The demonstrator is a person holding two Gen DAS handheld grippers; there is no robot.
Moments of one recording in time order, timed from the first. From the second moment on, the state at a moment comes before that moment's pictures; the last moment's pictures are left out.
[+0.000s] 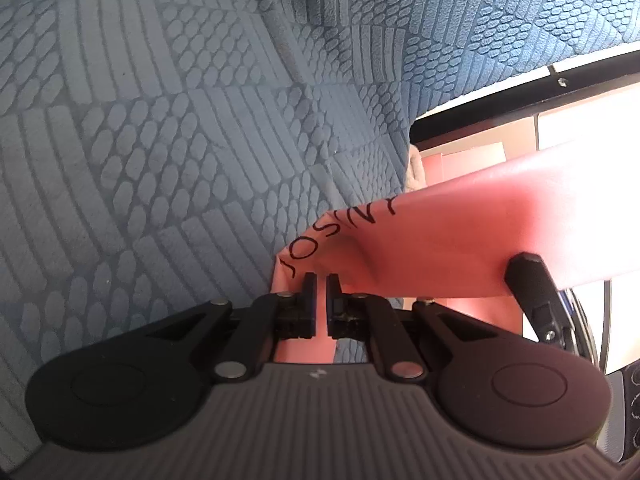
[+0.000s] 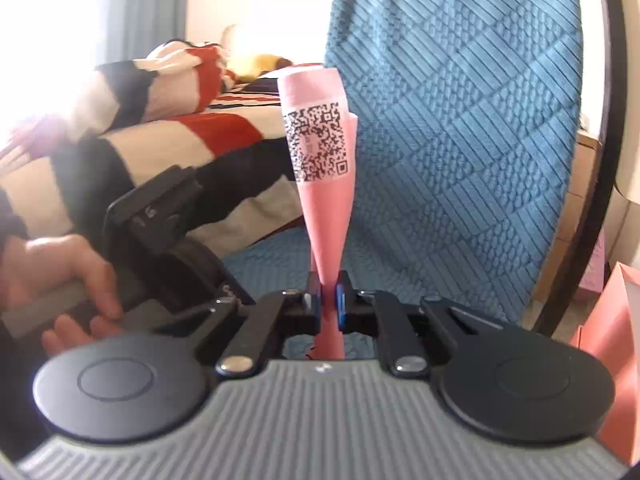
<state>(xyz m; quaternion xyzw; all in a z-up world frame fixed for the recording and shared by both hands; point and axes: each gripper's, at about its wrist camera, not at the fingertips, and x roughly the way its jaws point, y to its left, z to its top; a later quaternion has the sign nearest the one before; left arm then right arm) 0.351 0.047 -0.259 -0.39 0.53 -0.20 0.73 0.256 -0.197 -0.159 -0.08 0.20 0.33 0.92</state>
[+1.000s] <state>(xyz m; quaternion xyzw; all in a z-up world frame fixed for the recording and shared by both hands) 0.302 0.091 -0.198 -0.41 0.48 -0.18 0.75 0.155 -0.164 -0.197 -0.38 0.09 0.40 0.83</state>
